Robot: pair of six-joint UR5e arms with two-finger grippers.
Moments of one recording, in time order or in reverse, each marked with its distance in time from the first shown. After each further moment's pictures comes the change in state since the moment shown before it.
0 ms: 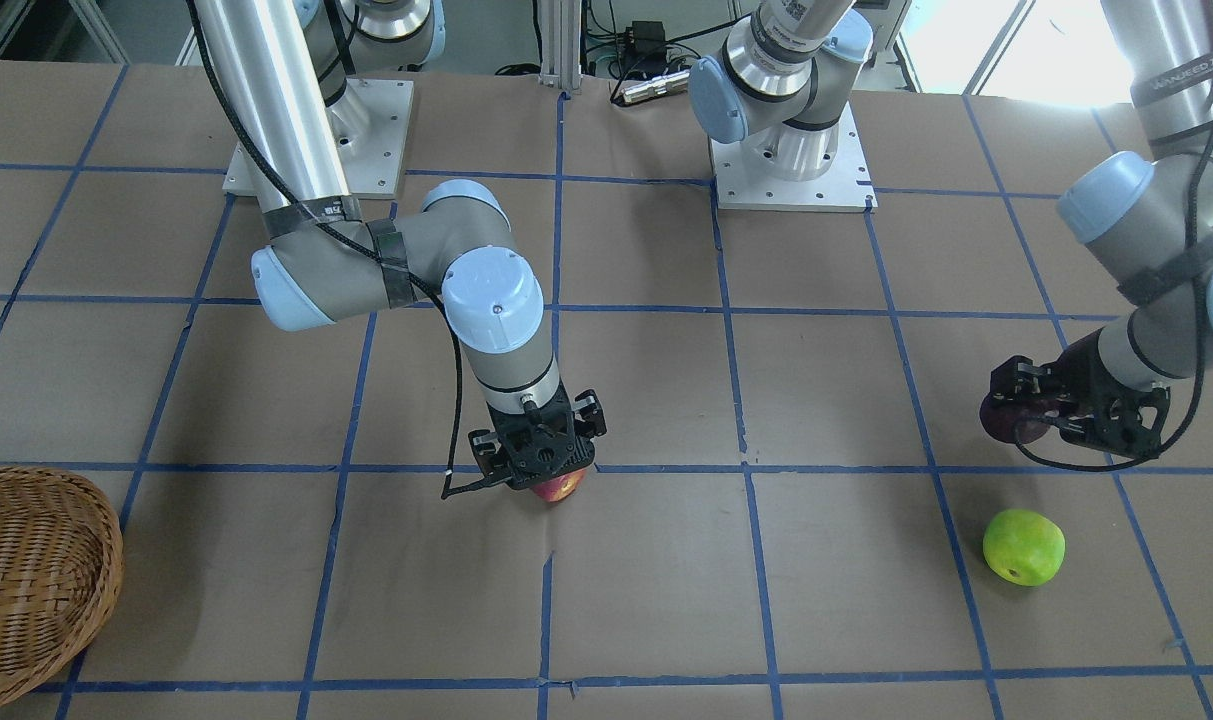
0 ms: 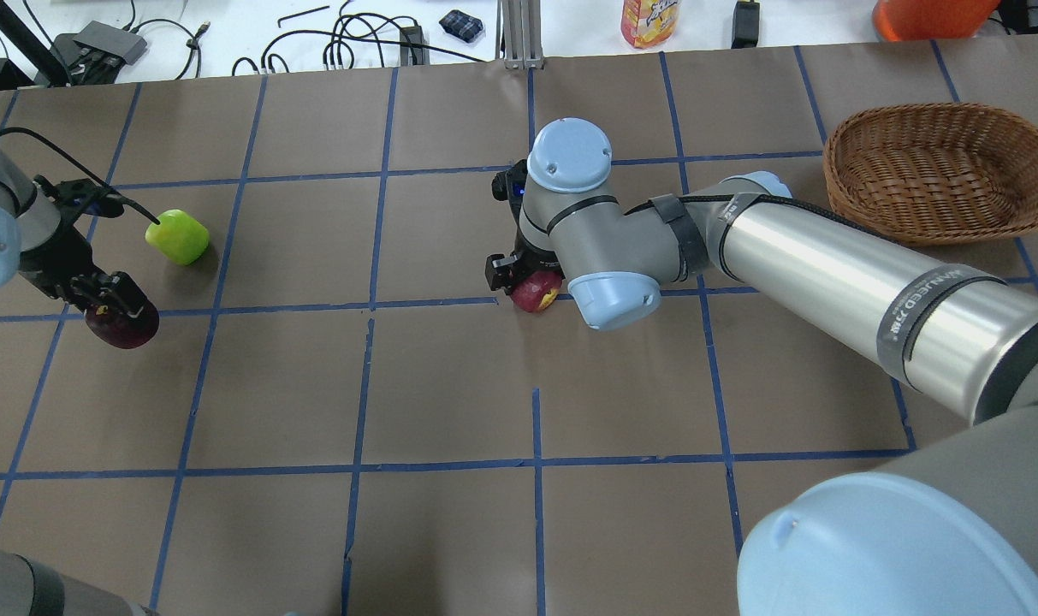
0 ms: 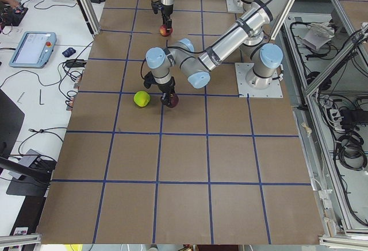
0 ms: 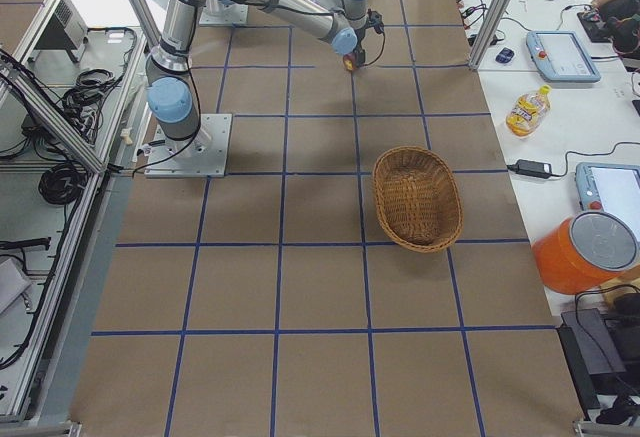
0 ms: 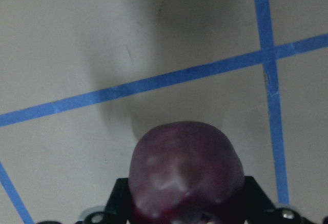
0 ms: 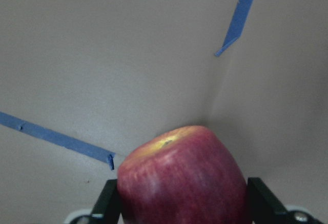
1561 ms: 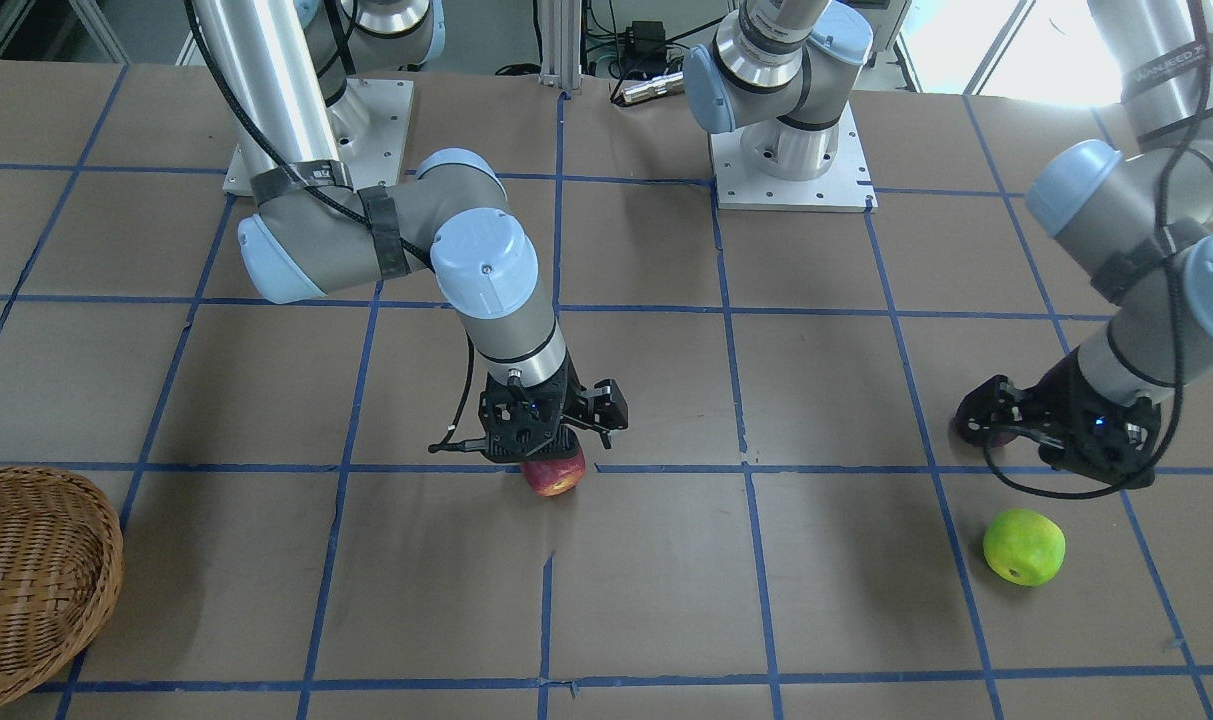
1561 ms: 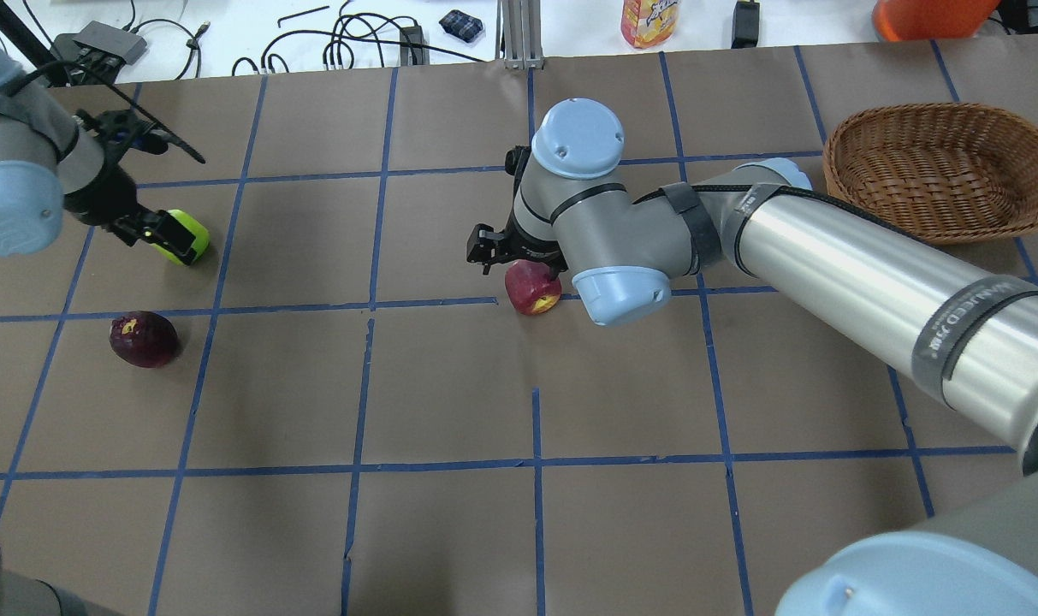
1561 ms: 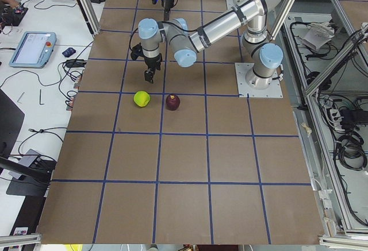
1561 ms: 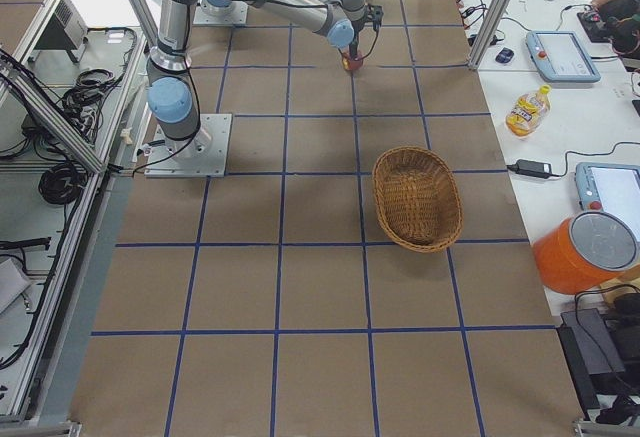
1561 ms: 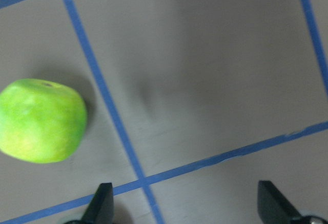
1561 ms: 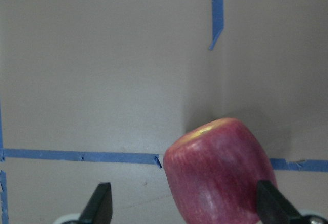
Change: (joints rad) left arm -0.067 0.007 0.022 0.119 -0.070 0.055; right arm 0.013 -0.054 0.006 0.007 0.072 0.320
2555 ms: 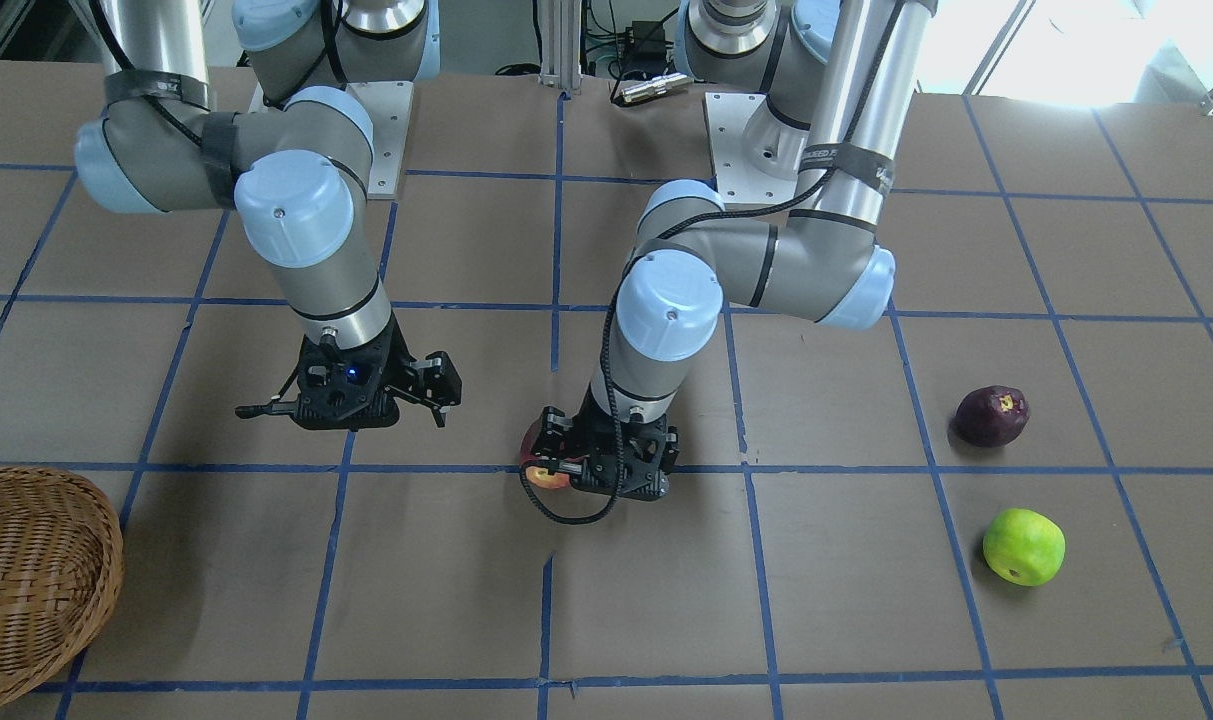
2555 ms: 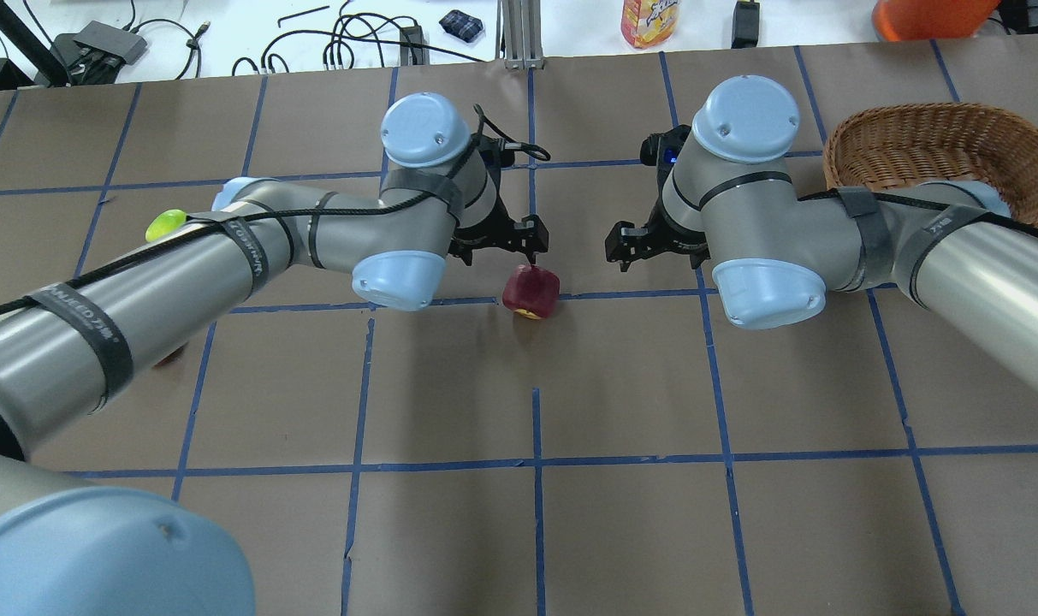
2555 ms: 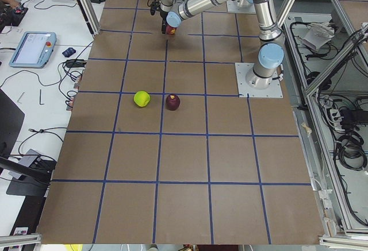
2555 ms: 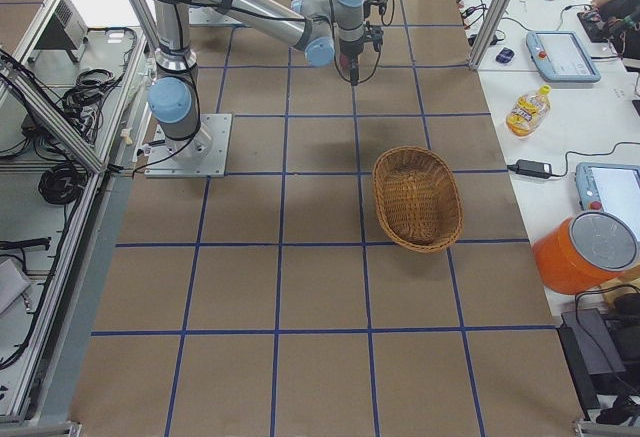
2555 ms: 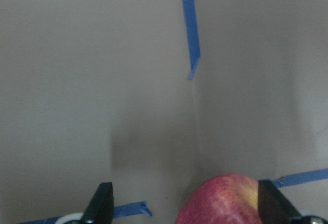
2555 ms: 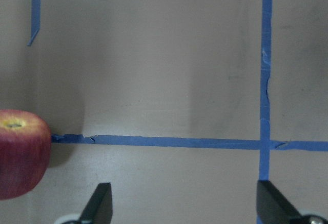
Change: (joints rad) left arm -0.681 -0.147 0.022 0.251 -0.150 -0.947; right arm -0.236 -0.214 0.193 0.067 -0.096 -0.244
